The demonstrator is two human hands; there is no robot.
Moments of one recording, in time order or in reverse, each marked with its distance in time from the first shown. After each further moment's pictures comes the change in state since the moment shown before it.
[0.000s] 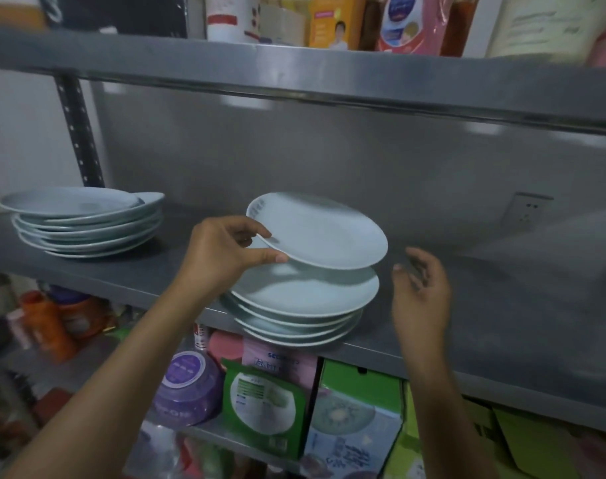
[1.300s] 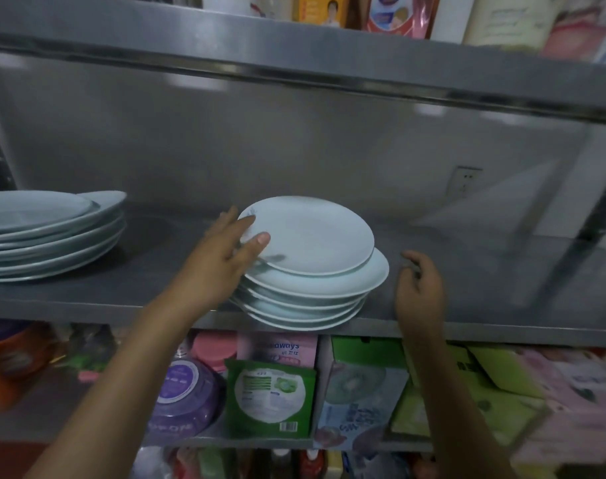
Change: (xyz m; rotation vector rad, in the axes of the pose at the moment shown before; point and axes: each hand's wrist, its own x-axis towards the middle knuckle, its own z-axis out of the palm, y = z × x) left_hand 0.012 -0.048 -0.027 0.153 -0.325 0.160; right_hand -0.030 0.032 0.001 -0.493 0.172 -0.001
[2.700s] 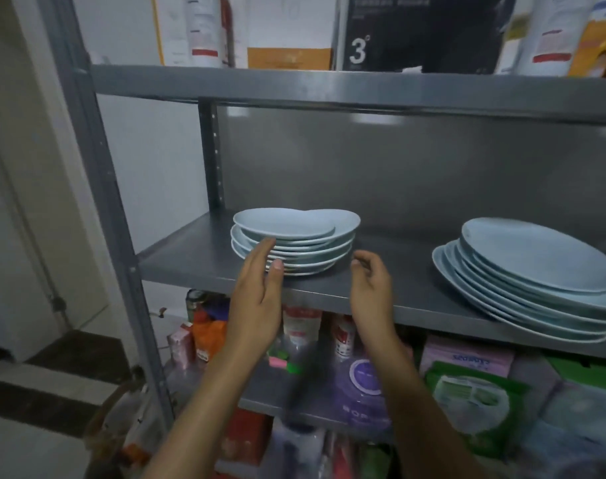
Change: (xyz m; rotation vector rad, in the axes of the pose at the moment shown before) left_hand -0.131 -0.168 -0.233 -0.159 0.482 0.014; right_hand -0.245 -0.234 0.264 0.448 -0.337 0.010
